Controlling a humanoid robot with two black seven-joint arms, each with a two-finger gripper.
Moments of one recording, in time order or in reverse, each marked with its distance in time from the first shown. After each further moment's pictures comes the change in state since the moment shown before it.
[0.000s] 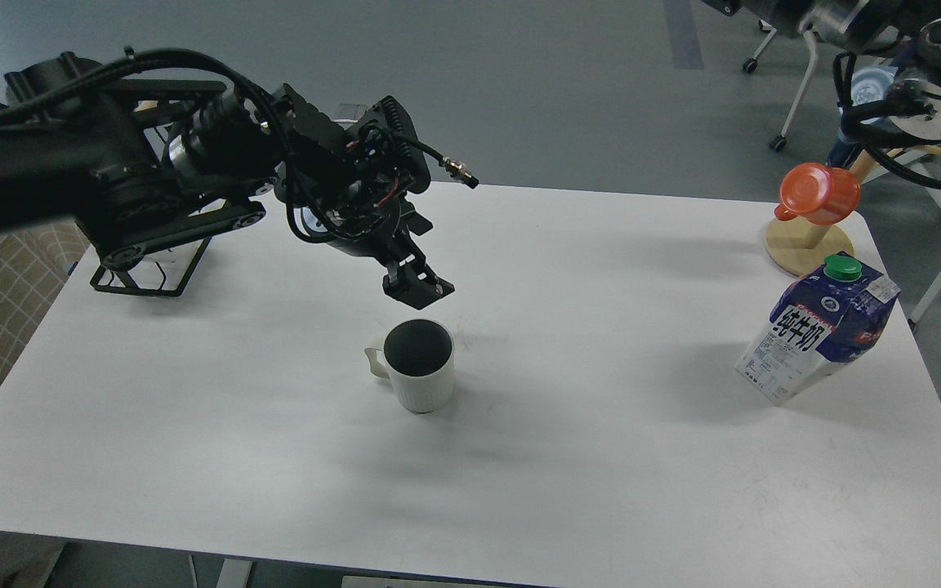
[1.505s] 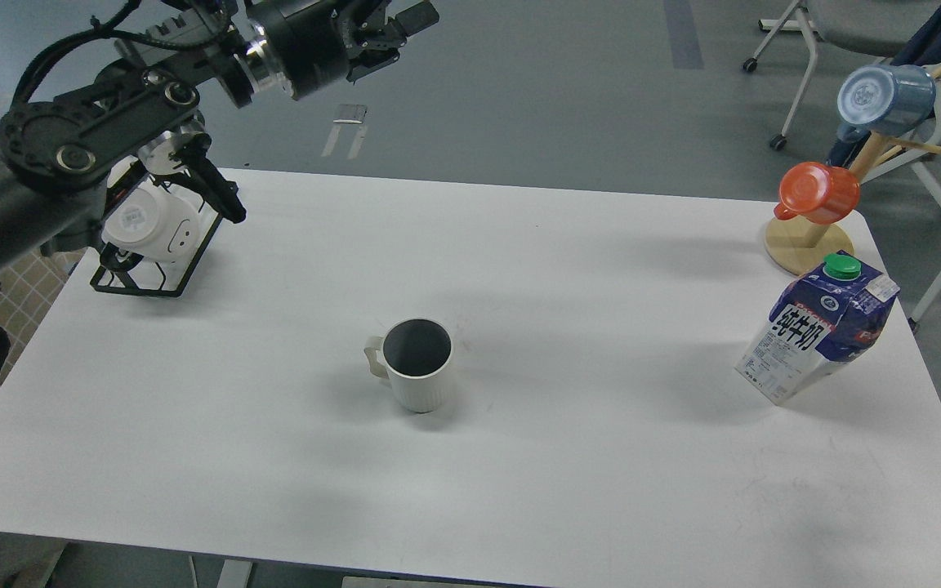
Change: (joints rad) left arm 0.323 -0.017 -0.541 0.324 -1.151 0.111 0.001; right arm -0.101 -0.977 -0.767 0.566 -1.244 -0.840 0.000
